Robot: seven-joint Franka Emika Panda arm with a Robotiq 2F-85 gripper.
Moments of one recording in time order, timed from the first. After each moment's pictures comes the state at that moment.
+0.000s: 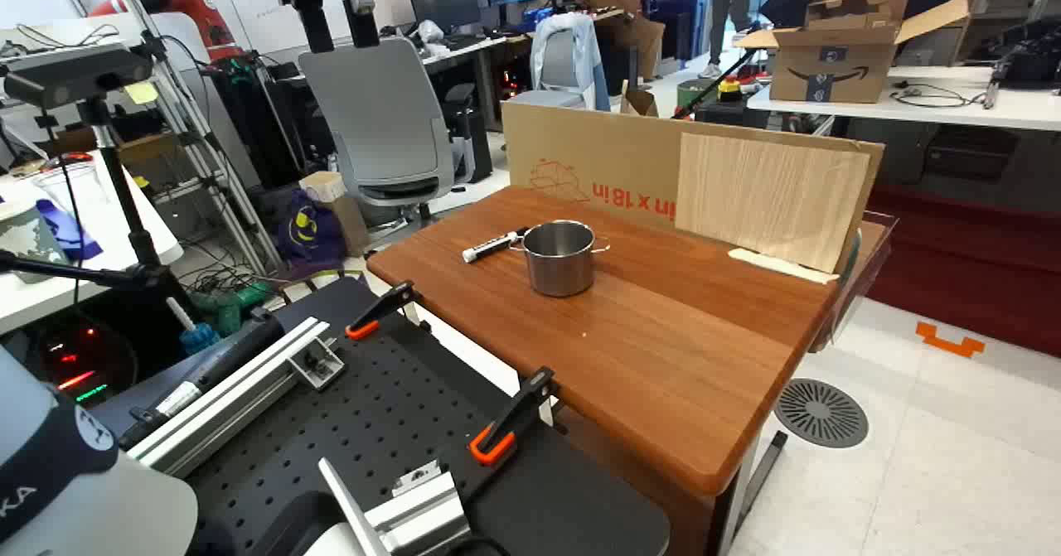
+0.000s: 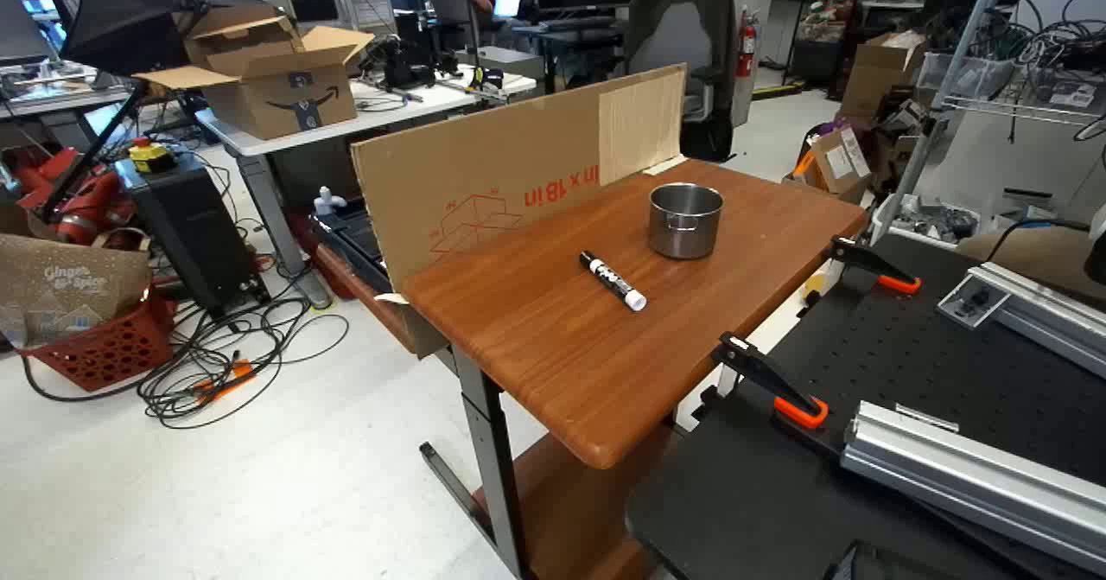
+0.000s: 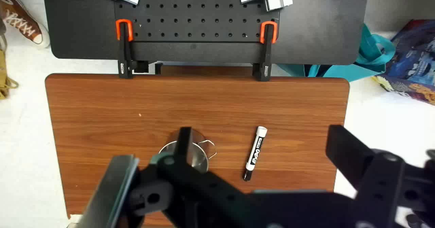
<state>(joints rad) 0.09 -0.56 0.16 -2.53 0.03 1.91 0.14</state>
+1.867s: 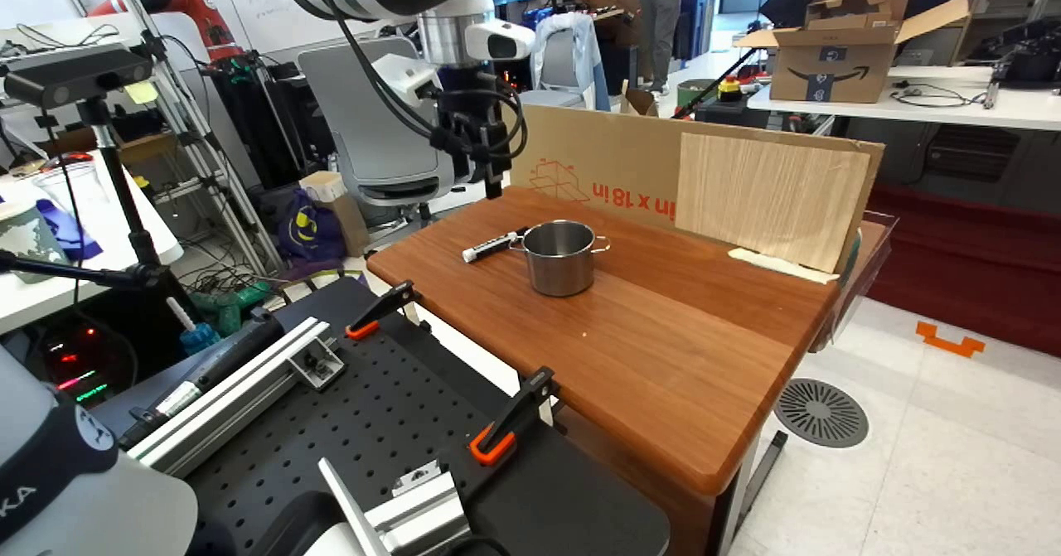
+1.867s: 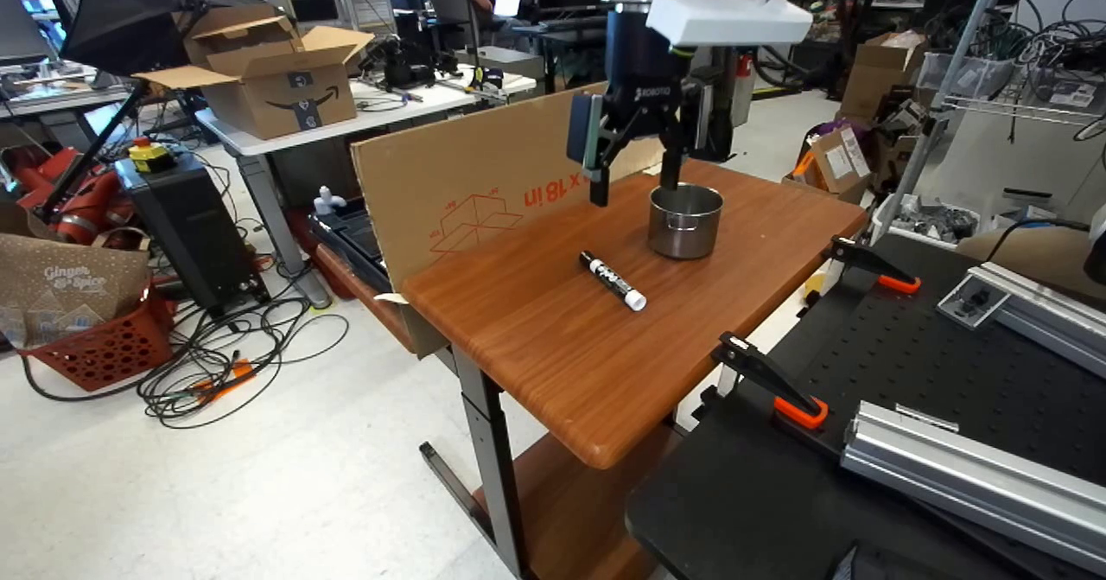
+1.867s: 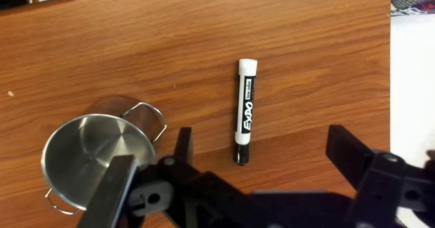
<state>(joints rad) 0.09 0.19 0.14 -2.36 0.08 2.54 0.31</state>
